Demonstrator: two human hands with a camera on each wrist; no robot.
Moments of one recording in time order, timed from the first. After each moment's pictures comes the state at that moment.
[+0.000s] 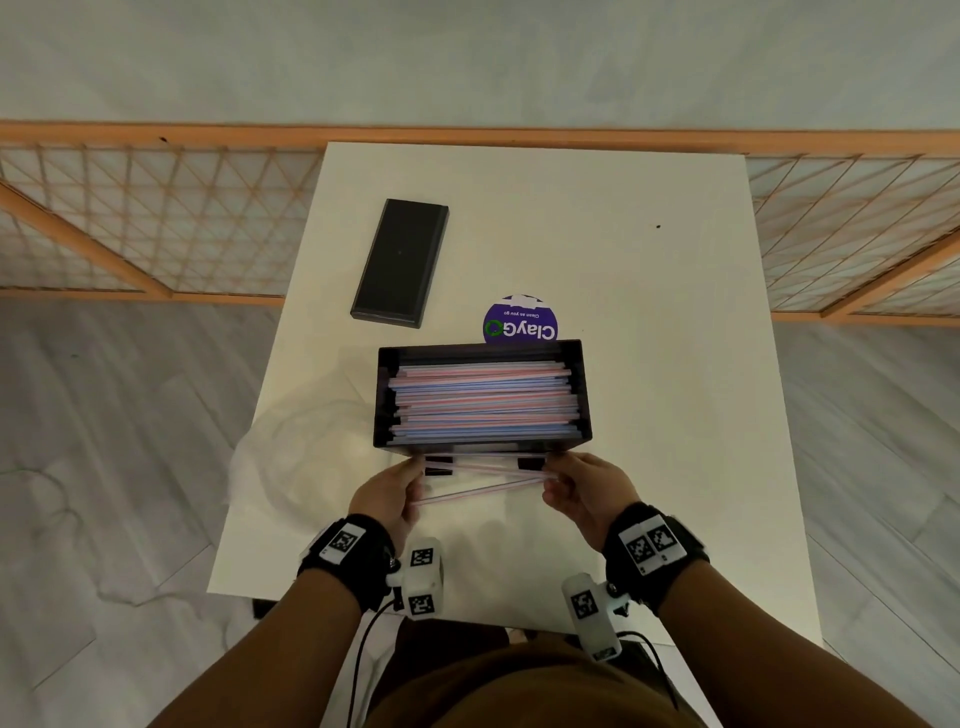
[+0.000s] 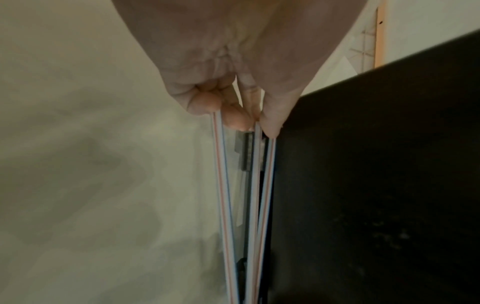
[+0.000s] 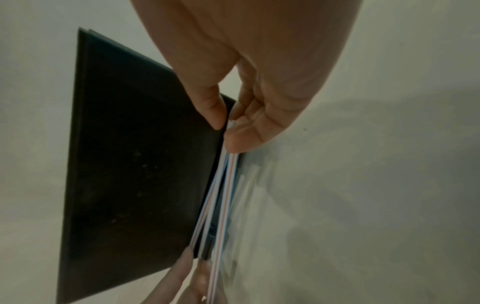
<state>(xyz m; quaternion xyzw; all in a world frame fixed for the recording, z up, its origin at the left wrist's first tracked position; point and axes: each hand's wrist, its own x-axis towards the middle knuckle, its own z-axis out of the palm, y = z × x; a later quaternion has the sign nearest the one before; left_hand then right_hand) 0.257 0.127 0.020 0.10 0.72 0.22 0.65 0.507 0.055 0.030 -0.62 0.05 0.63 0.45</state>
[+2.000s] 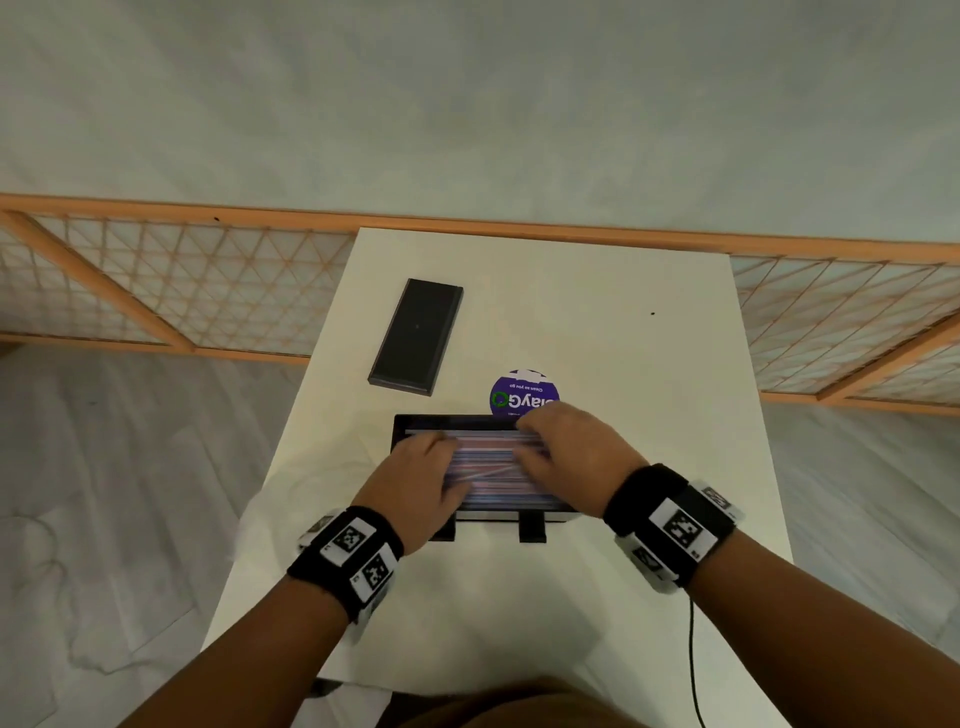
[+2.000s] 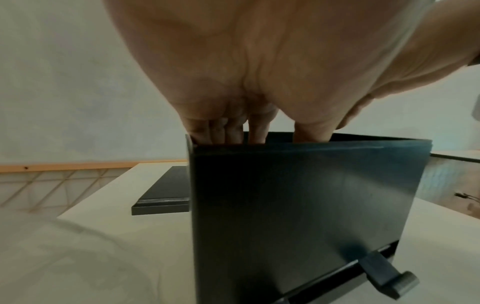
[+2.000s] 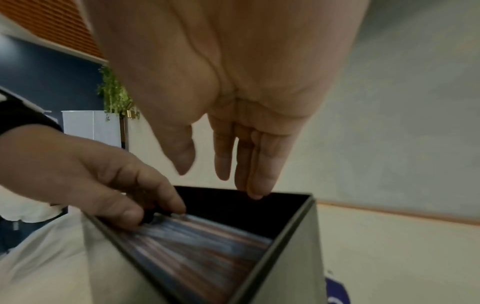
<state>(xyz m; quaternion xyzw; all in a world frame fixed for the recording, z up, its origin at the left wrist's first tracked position) 0.287 0.184 0.129 0.84 0.49 0.00 0.23 0.524 0.153 0.180 -0.64 -0.73 0.25 0.07</state>
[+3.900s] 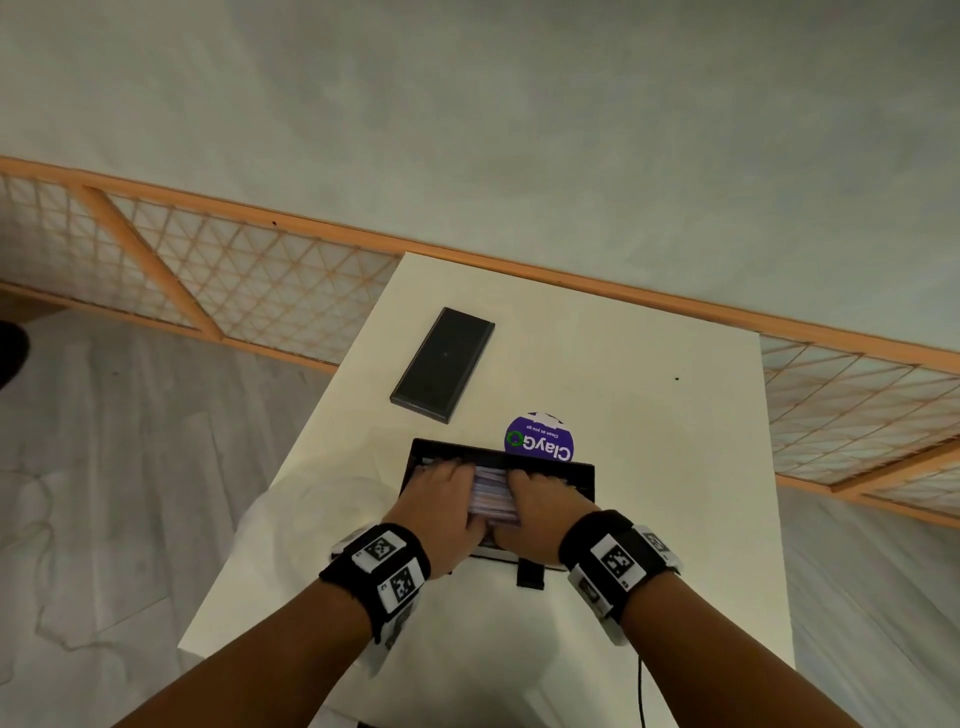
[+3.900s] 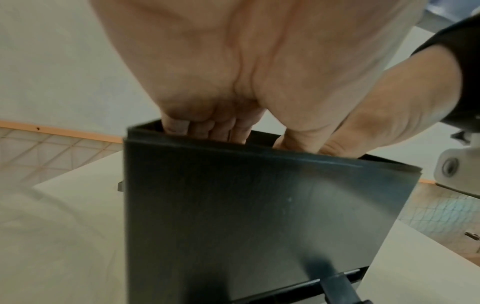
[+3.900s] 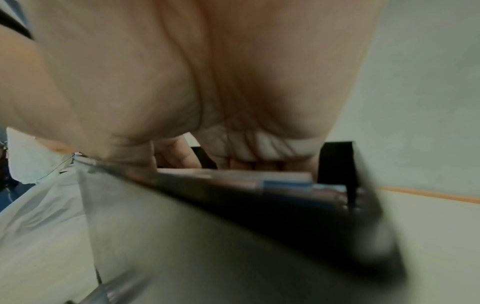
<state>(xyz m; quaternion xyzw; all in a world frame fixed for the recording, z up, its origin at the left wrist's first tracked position) 0.310 0.182 0.120 0.81 0.54 0.02 0.24 0.486 0.172 0.148 -0.63 -0.71 0.31 -0.10</state>
